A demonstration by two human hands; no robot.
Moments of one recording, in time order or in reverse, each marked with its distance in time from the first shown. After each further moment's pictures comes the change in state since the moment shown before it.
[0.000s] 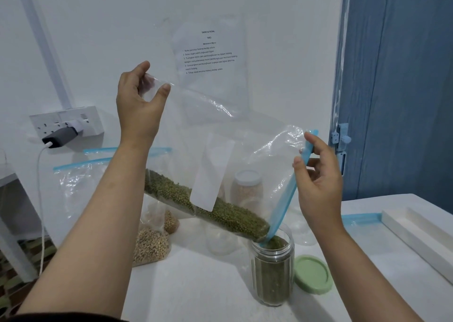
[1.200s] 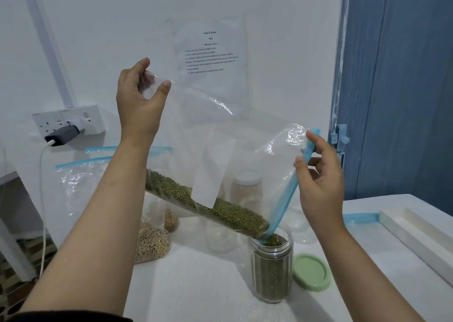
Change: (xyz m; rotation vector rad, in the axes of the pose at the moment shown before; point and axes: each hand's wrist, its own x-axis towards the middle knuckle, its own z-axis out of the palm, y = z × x) left_hand -0.001 0.008 -0.005 0.018 0.009 0.009; right_hand -0.003 -0.008 -0.003 0.007 -0.002 -0.016
